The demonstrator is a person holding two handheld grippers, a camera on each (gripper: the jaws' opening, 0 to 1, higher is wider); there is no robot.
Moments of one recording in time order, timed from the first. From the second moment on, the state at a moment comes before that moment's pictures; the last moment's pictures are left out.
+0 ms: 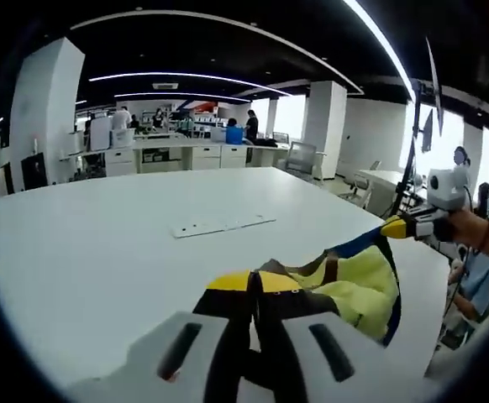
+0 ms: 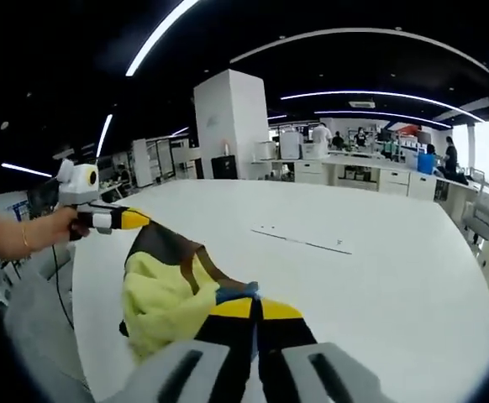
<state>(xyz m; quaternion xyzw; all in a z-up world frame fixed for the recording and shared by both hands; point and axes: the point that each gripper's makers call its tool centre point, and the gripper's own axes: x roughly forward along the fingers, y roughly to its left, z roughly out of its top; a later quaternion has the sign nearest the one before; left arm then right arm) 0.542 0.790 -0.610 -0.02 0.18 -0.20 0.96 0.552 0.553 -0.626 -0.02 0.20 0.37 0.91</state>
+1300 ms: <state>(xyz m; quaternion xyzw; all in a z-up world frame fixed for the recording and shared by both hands) 0.677 0.818 -0.698 -0.07 0.22 -0.14 0.96 0.704 0.546 -0.712 0.03 0.30 0.24 0.92</state>
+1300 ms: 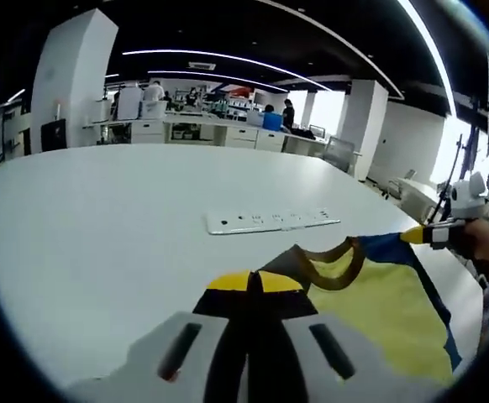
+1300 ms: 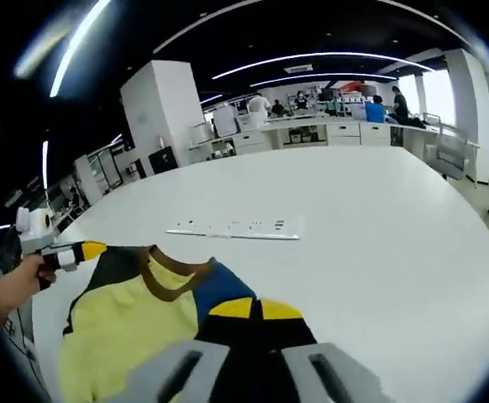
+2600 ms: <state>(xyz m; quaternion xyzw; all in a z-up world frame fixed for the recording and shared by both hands) 0.619 0.832 -0.694 0.01 0.22 -0.15 0.96 0.639 0.547 -0.711 0.01 0.32 0.25 0.92</state>
